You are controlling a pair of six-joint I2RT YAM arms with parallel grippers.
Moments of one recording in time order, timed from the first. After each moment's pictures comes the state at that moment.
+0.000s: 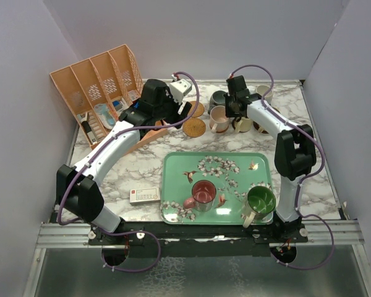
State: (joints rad) left arm -0.50 1.52 1.40 -0.40 0.17 0.18; right arm 0.35 2.01 1.65 -0.49 0.20 0.22
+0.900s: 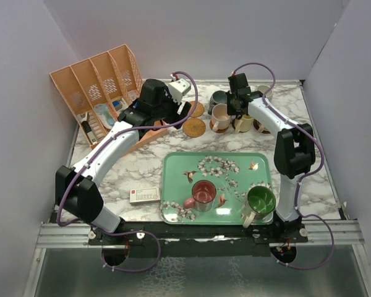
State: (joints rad) left arm -0.49 1.51 1.39 -0.40 0.20 0.17; right arm 0.34 2.03 1.70 -0.52 0.20 0.22
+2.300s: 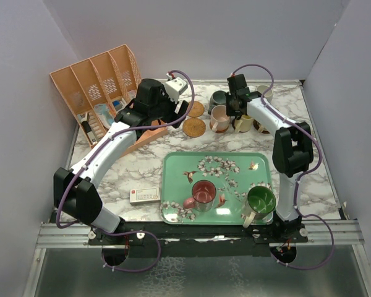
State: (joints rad) left arm -0.47 1.50 1.38 -0.38 0.23 0.15; right arm 0.34 2.06 1.71 -0.53 0.19 0.23
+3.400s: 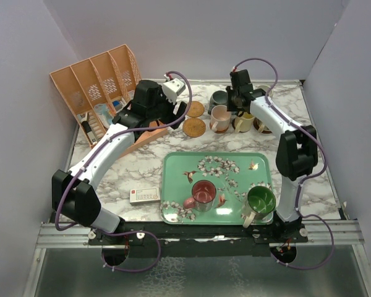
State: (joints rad) left arm -0.45 1.48 1.36 -0.36 0.26 0.14; right arm 0.34 2.02 1.72 -0.52 0.20 0.20
